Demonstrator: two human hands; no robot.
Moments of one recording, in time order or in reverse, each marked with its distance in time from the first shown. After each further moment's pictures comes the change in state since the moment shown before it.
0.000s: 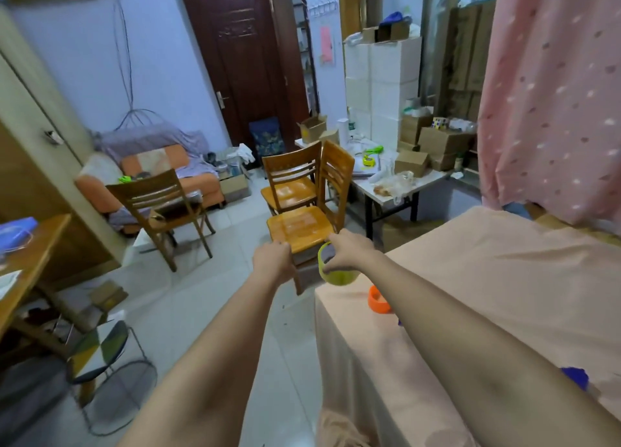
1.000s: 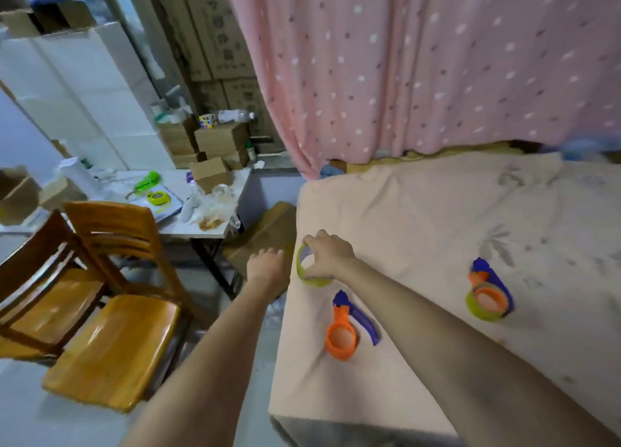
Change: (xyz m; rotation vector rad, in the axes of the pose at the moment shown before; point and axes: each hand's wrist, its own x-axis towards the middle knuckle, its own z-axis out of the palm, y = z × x) left_hand 0.339 0.159 0.064 0.070 -0.005 0.974; right_hand 0.165 0.140 0.008 0.167 0.250 0.914
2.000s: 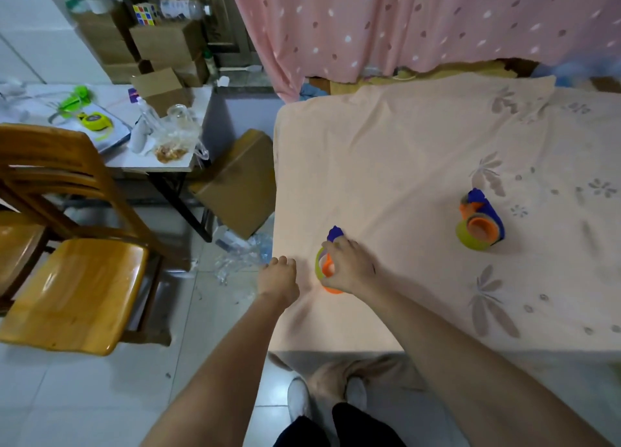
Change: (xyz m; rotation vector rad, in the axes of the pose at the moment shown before) left_hand -0.049 0.026 0.151 -0.063 -0.235 0.178; right_hand -0.052 0.035 0.150 0.044 -0.119 0.233
